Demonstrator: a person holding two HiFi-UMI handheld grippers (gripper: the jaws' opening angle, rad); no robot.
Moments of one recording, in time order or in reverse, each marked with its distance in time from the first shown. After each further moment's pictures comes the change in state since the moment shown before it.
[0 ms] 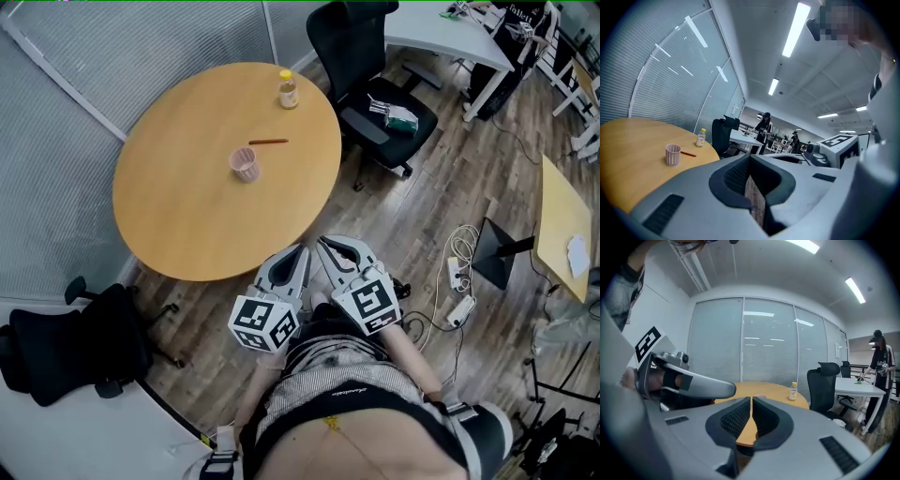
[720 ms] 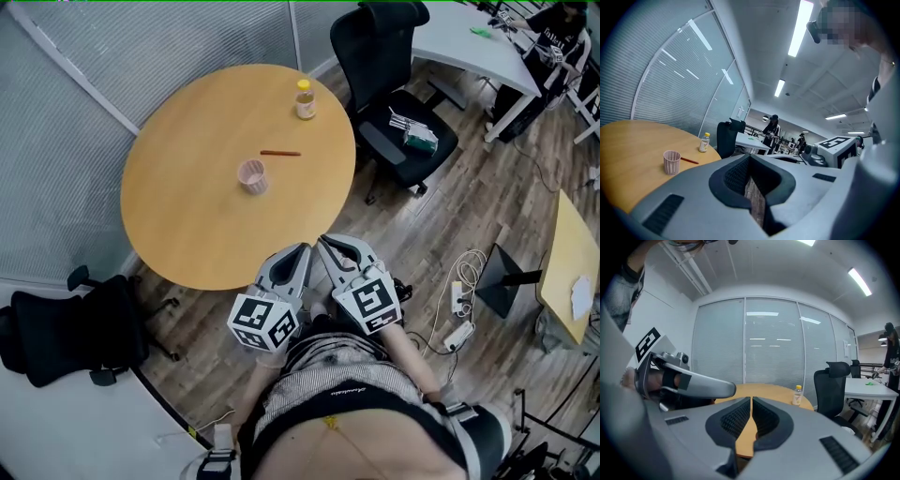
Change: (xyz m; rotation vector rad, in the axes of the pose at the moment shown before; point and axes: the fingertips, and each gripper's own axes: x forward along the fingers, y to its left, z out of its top) left arm 0.058 0.030 0.030 -0.017 -0.032 0.077; right arm 0.048 -0.054 0.017 -0.010 -0.013 0.100
